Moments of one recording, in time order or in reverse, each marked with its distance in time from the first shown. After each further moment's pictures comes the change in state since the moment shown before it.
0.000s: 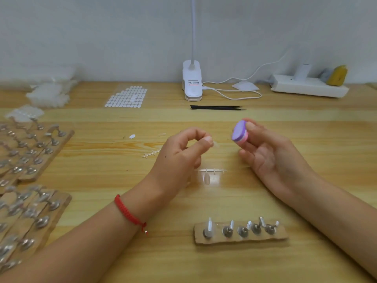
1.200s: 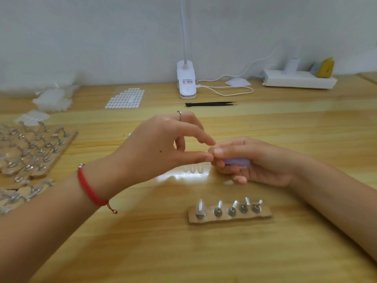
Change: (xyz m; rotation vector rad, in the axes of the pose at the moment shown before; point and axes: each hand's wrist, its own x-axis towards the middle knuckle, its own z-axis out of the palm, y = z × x) left_hand -0.006 0.041 -0.030 0.756 -0.278 0.422; right_hand -0.009 -0.010 -0.004 -0.316 -0.667 0.415
